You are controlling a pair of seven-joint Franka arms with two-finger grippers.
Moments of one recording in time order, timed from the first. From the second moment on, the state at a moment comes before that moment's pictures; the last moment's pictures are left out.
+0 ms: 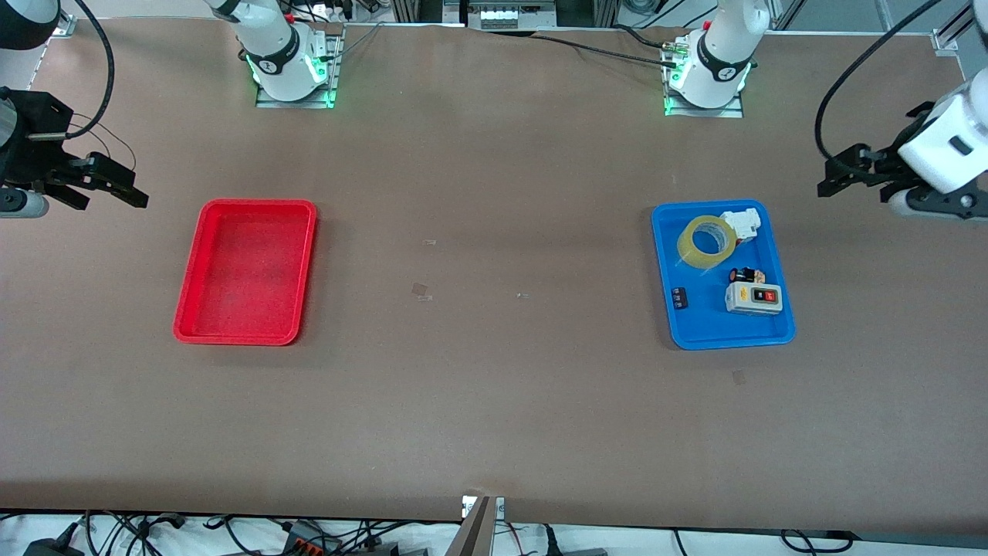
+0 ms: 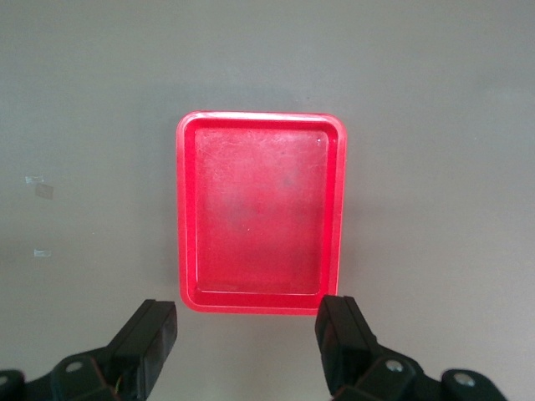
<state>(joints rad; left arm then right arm) 0.04 0.00 -0.06 -1.69 0.02 1.57 0.07 -0.07 -0.02 0.03 -1.73 0.00 1.68 -0.05</state>
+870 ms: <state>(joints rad) 0.04 0.05 -0.09 -2.23 0.02 2.13 0.07 -0.07 -0.01 0.03 -1.71 0.00 1.68 -0.05</state>
